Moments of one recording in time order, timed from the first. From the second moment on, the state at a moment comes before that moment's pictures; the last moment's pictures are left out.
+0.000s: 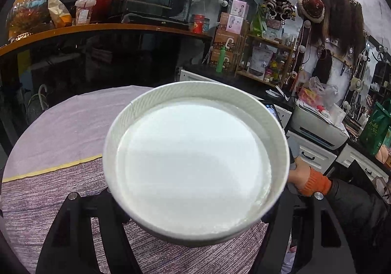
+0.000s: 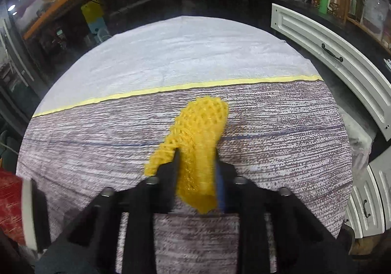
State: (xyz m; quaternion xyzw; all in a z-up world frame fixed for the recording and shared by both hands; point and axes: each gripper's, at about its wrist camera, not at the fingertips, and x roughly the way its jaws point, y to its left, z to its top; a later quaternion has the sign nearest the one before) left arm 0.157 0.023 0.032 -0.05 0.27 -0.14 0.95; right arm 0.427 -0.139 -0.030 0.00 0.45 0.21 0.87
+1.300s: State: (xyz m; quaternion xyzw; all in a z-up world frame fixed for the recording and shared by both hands) left arm 0.150 -0.225 -0.004 0.05 0.30 -0.38 0.88; right arm 0.196 -0.402 -0.102 0.13 0.46 0.00 0.88
